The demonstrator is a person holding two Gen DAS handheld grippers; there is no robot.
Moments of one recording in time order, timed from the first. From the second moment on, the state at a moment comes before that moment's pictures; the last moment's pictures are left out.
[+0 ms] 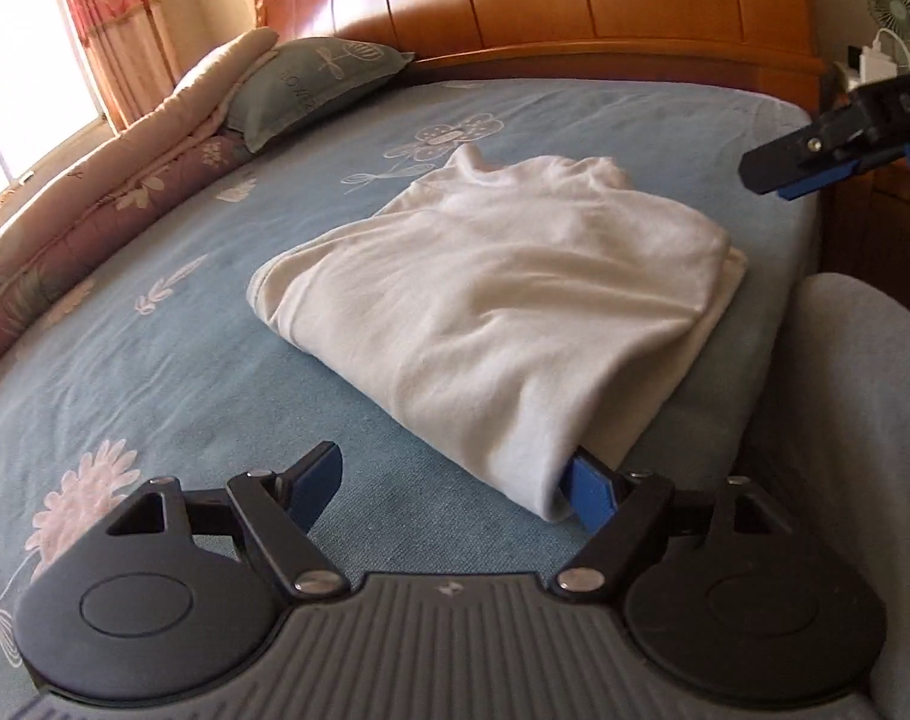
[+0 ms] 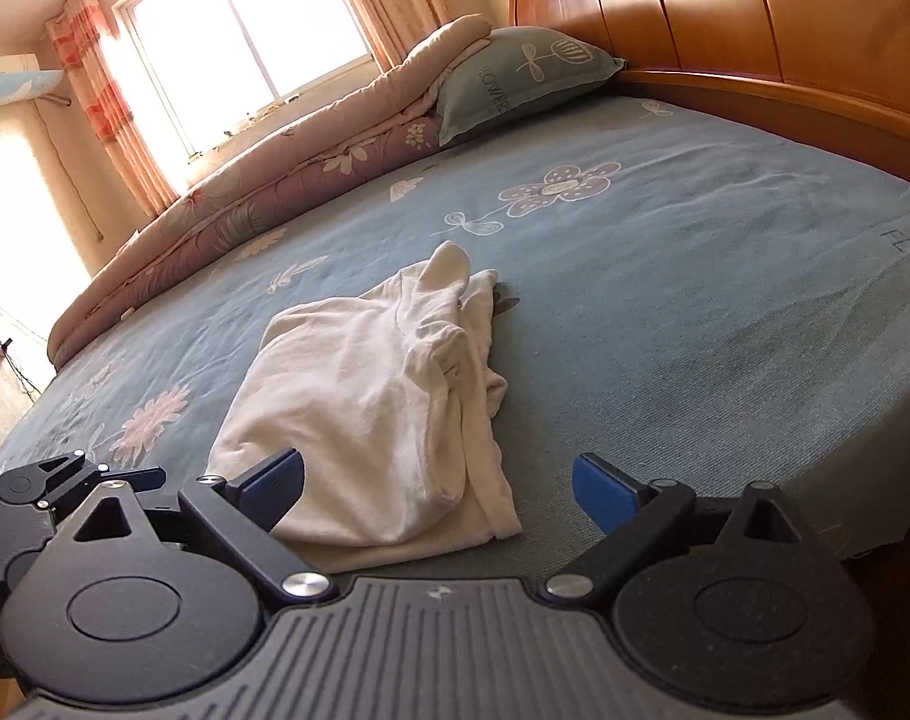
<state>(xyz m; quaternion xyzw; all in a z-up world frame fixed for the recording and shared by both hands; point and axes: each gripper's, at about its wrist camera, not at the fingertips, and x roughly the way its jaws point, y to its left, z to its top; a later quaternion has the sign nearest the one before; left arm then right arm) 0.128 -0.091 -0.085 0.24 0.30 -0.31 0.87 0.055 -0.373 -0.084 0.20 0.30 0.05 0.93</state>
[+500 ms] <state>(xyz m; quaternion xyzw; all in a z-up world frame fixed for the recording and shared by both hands) 0.225 -0.101 -0.018 0.08 0.25 -0.34 0.90 0.122 -0.306 -0.073 0.04 0.27 0.21 0.94</state>
